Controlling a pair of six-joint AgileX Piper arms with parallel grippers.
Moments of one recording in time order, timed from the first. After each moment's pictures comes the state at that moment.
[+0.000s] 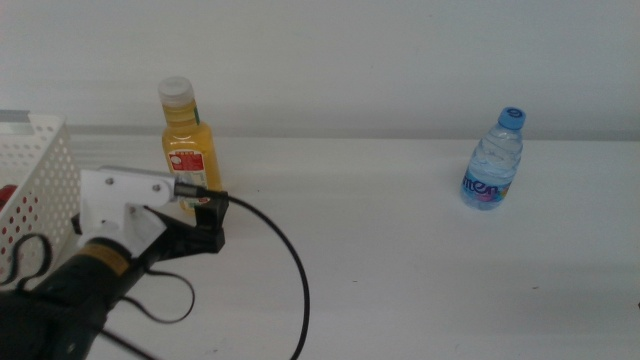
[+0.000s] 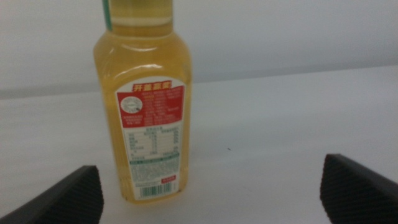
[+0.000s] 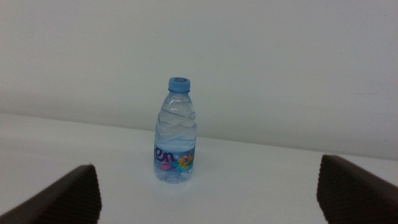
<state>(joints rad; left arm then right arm) -0.29 1.62 -0.37 -0.05 -0.86 -0.10 0.08 0.00 0.00 -0.01 0.12 -0.12</state>
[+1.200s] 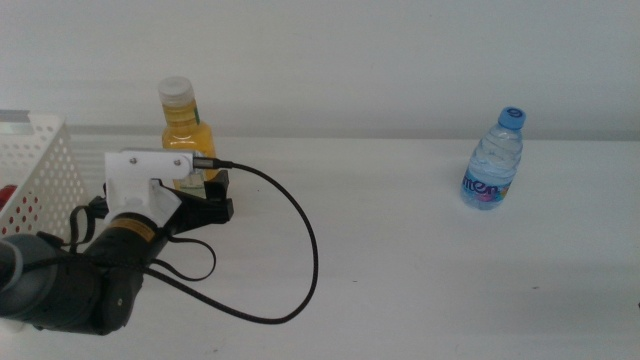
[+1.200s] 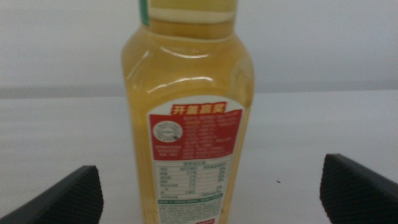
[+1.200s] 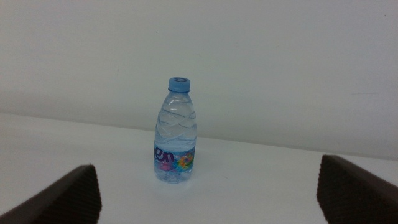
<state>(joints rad) -0.29 1.84 -0.55 -0.20 -0.91 -0.05 0.08 0.00 0.00 -0.01 0.12 -0.12</state>
